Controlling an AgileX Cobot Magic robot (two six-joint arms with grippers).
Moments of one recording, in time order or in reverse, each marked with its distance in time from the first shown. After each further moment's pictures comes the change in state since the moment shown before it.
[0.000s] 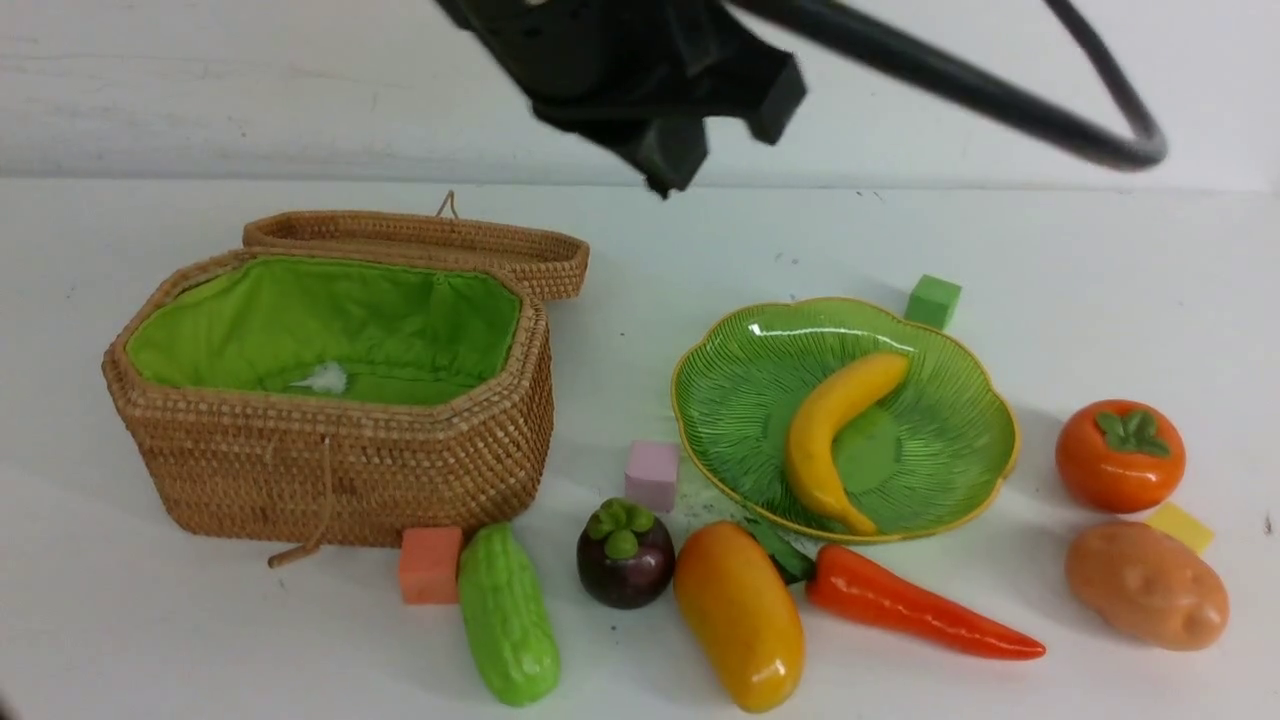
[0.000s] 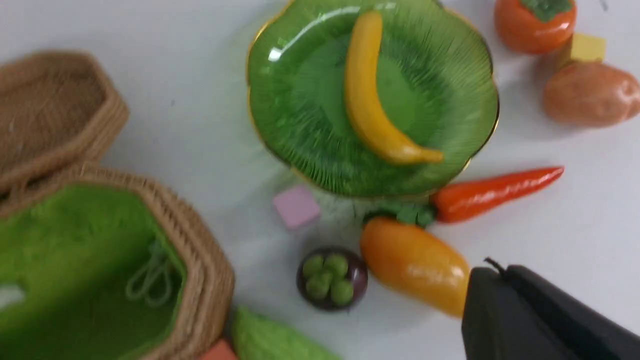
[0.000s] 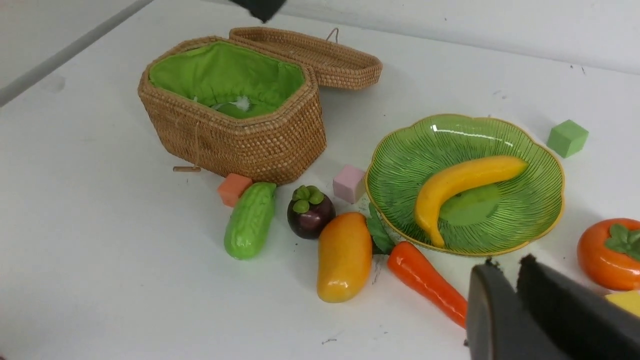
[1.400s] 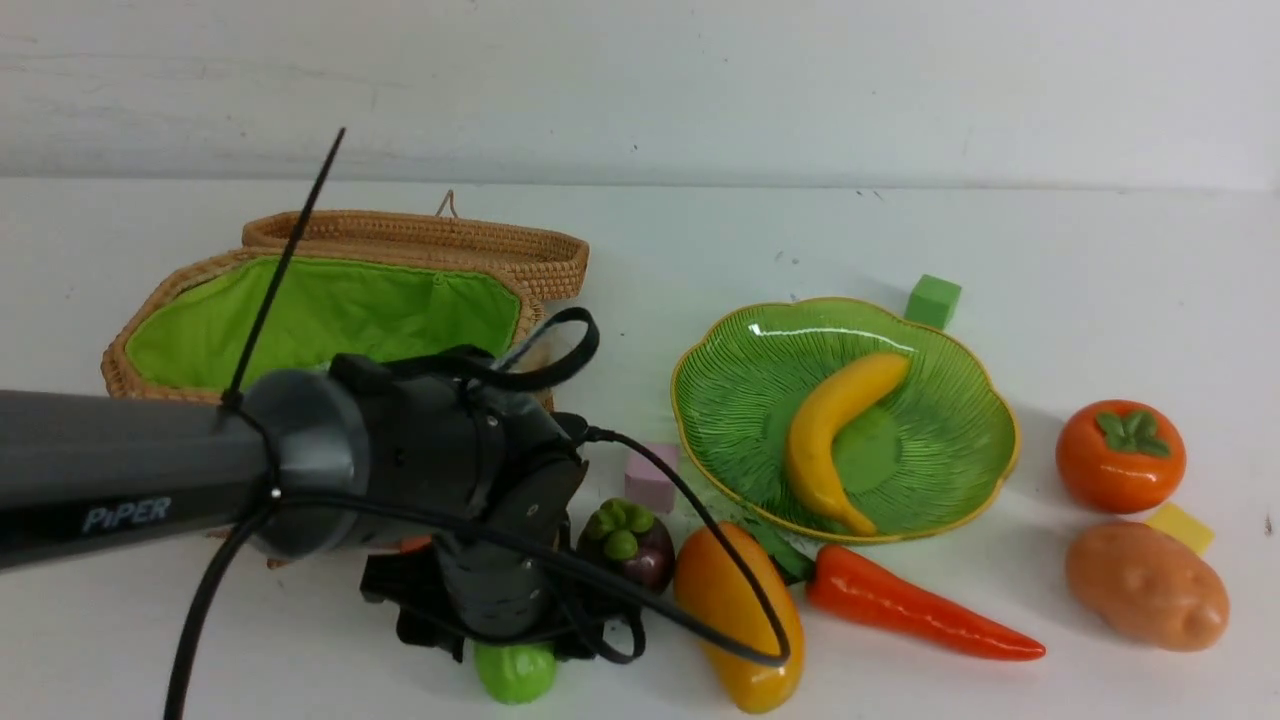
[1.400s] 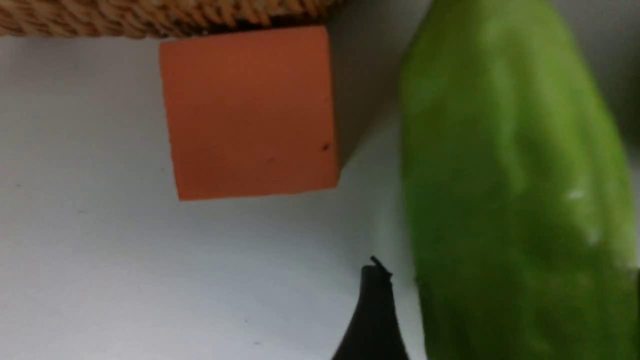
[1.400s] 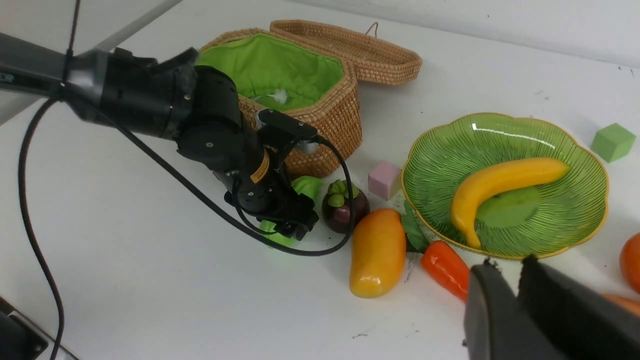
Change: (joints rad) right arm 0.000 0.001 0.000 0.079 0.010 -0.050; left arm -0.002 0.216 0.815 0.294 -0.541 -0.777
